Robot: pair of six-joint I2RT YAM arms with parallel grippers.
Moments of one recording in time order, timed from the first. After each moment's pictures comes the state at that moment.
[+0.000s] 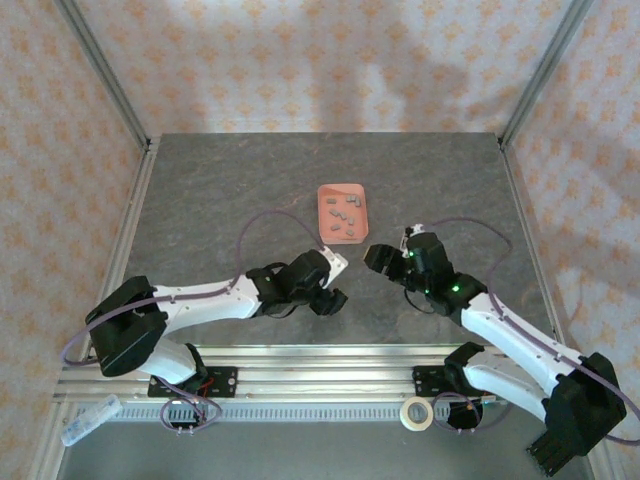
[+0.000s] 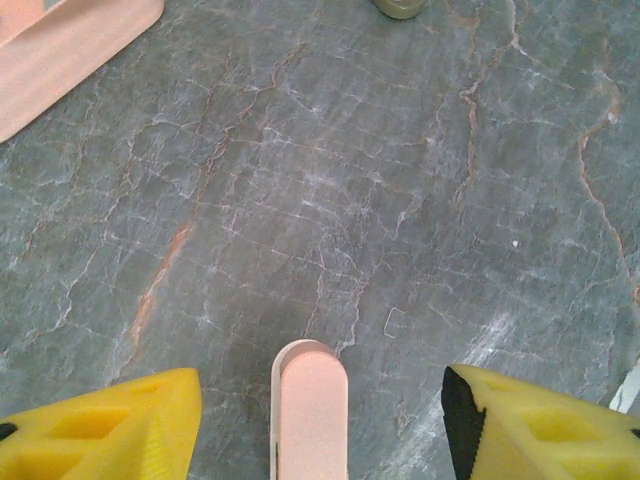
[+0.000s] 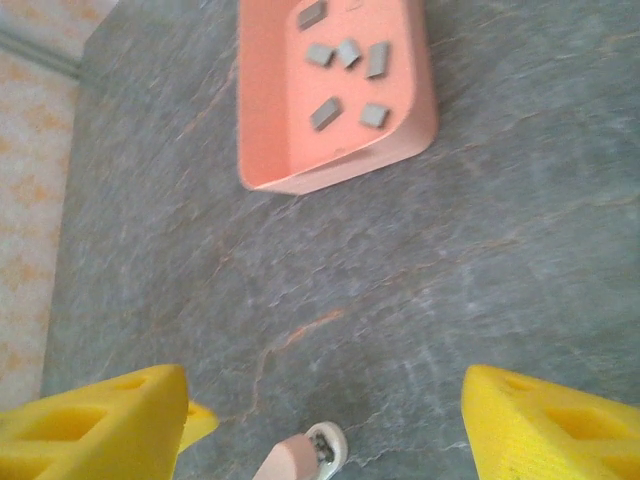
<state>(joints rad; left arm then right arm) -0.95 1.47 0.82 -0.23 -0.03 -0.23 0.54 0.93 0.54 -0.26 -0.09 0.88</state>
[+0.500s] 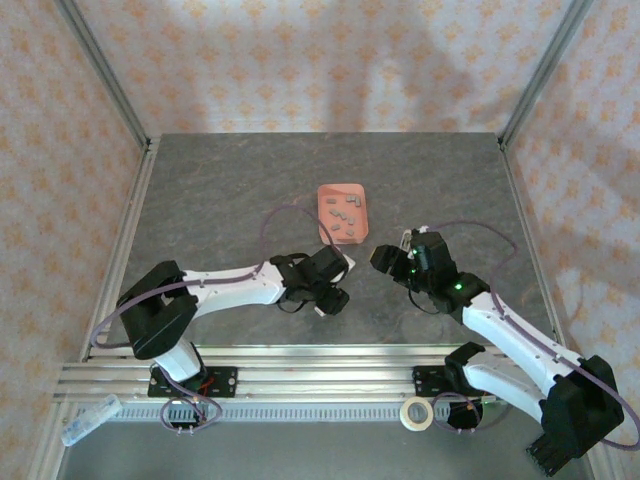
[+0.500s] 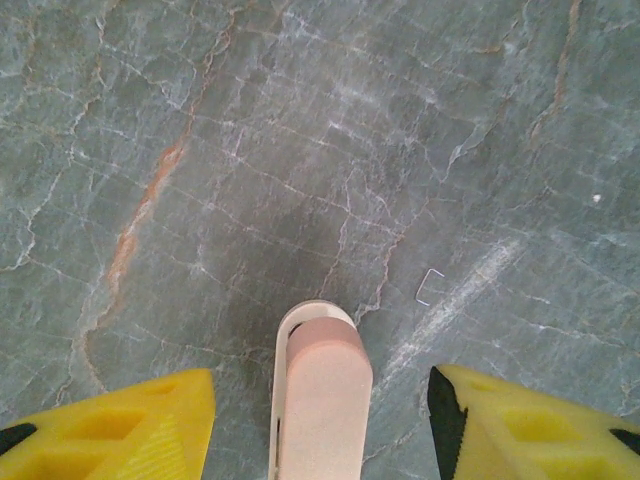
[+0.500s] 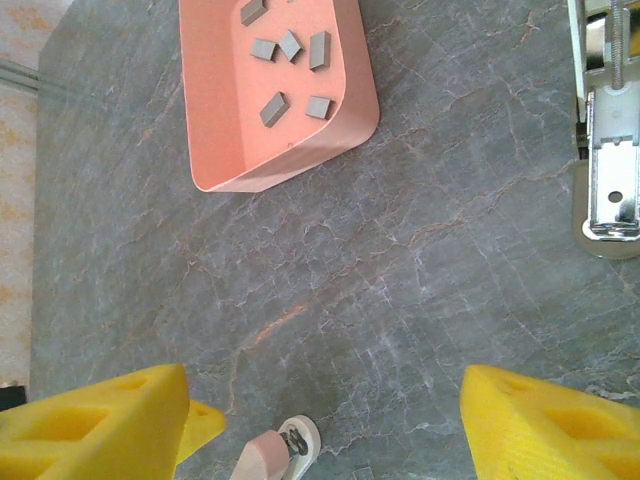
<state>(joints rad) -0.95 1.64 1.00 -0.47 -0.03 -0.29 0.51 0.93 0.54 -0.31 -0.11 0.90</state>
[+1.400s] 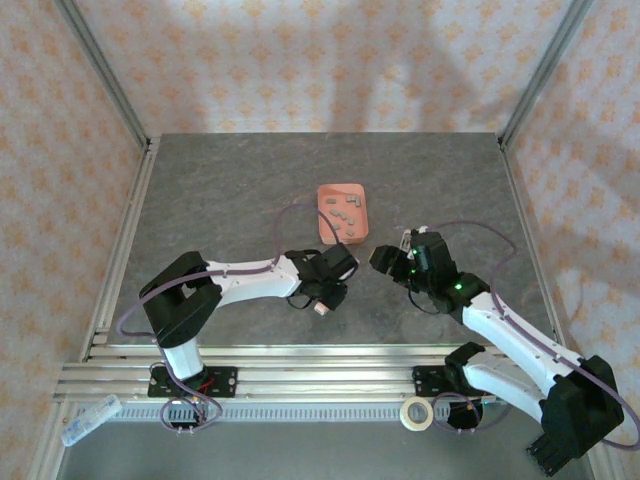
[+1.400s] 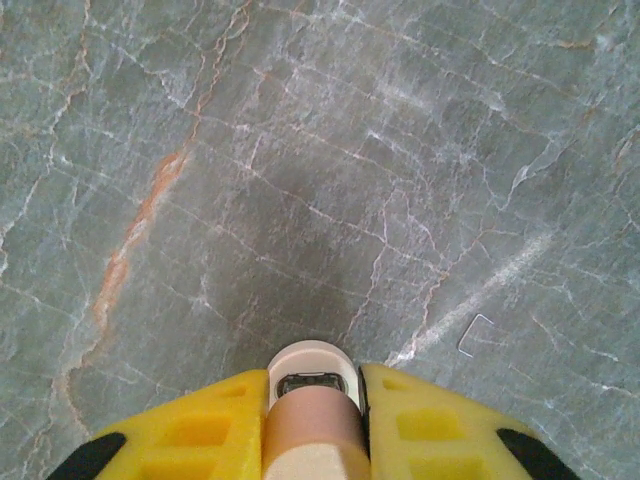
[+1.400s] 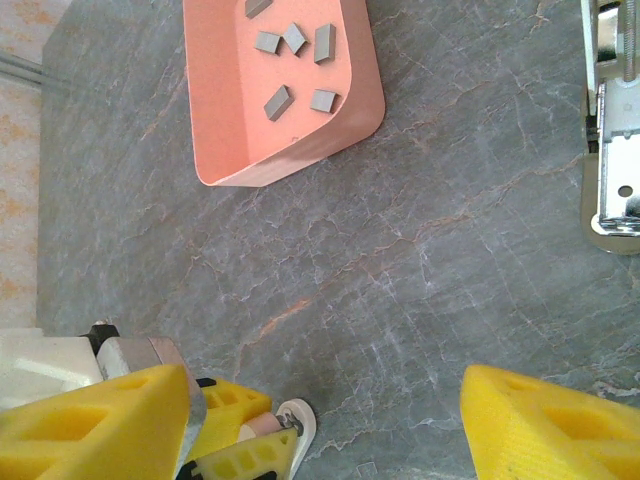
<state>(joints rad) -0.94 1.76 1.08 -0.51 -0.05 -0.31 0.51 0.93 0.54 -0.31 -0.12 0.90</state>
